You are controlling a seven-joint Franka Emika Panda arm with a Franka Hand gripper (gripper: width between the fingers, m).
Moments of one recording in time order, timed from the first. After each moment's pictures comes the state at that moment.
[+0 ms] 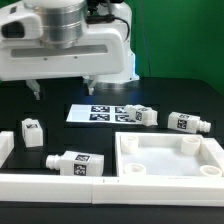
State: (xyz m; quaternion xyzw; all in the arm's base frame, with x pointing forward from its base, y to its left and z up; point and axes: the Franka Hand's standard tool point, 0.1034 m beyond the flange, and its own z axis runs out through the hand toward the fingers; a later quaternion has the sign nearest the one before) arm 0.524 -0.116 0.100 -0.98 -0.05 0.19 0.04
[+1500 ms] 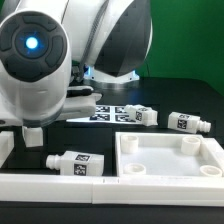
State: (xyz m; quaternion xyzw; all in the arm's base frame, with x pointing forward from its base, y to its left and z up) arm 0.493 -0.177 0.035 -0.89 -0.11 0.45 -0.02
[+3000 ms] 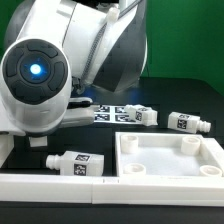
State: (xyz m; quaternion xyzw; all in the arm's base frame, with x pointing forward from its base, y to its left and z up) arm 0.471 -0.172 0.015 -0.88 -0.11 0.46 -0.03
